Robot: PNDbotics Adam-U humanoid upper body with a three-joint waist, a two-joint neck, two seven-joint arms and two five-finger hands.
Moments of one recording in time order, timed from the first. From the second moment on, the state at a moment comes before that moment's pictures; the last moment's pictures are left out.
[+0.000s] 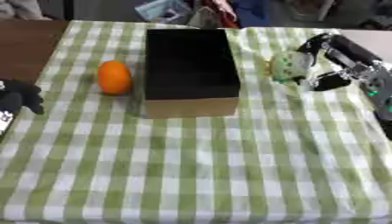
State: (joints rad) left arm -0.11 0.45 0.10 -1.90 0.05 -0.16 -0.41; right arm -0.75 -0.59 0.13 -1.06 0.62 -0.54 0.13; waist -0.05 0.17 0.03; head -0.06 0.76
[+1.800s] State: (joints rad) left arm -0.14 0.45 0.06 -1.89 0.07 -0.17 -0.45; right arm -1.00 -0.31 0.15 -0.95 0.80 -0.60 0.23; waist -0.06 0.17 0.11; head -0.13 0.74
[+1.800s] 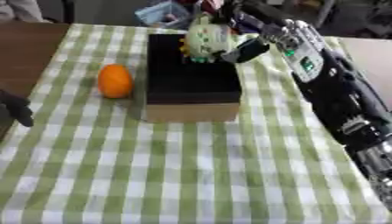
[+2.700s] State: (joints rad) left arm -0.15 0.45 0.06 -1.89 0.07 -0.17 -0.45; right arm -0.99 -0.28 0.18 -0.95 0.92 -0.67 0.25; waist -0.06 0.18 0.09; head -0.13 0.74
